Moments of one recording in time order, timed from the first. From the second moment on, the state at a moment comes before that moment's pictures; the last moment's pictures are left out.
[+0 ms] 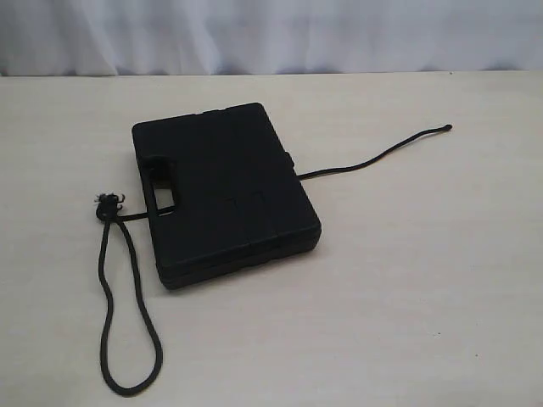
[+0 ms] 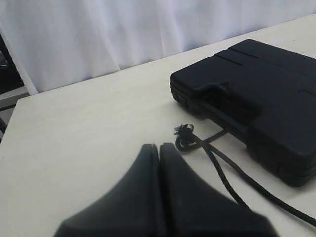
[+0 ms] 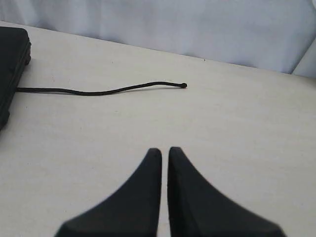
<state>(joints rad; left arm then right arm) 0.01 0.00 0.00 -0.11 0.33 0.26 -0.01 0.00 0.00 -0.04 0.35 -0.14</state>
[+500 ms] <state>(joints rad) 0.01 0.00 0.00 -0.11 0.31 0.26 -0.01 0.00 0.00 -0.07 0.35 -0.15</state>
